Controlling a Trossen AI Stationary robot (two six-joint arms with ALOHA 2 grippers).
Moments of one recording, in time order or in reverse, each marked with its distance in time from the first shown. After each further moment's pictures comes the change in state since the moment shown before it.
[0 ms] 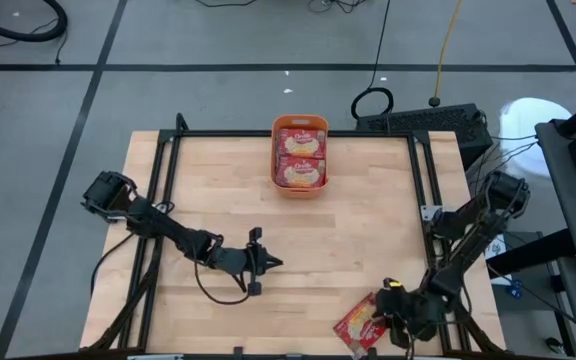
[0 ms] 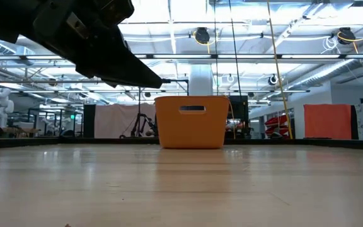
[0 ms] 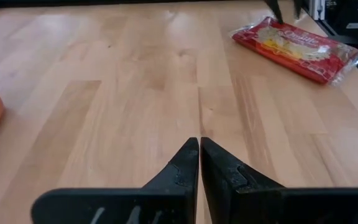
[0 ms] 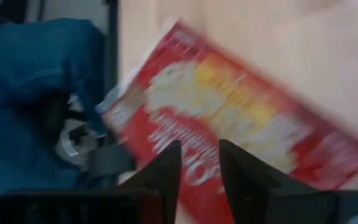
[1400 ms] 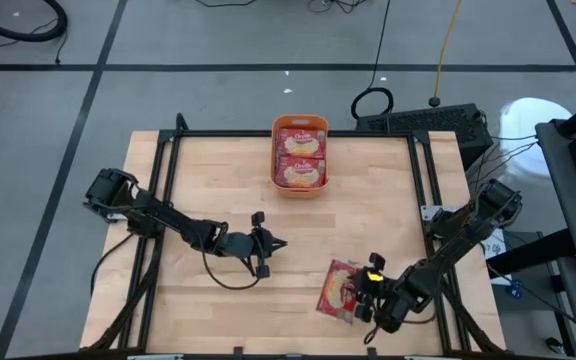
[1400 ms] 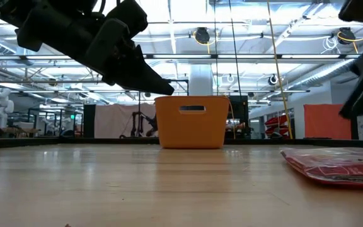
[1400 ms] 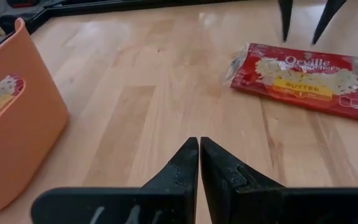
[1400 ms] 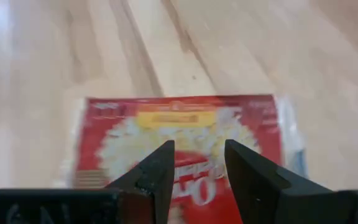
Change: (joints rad) left arm 0.120 0.000 0.000 0.005 -0.019 0.095; right arm -0.191 0.118 0.147 -0.263 0.329 -0.077
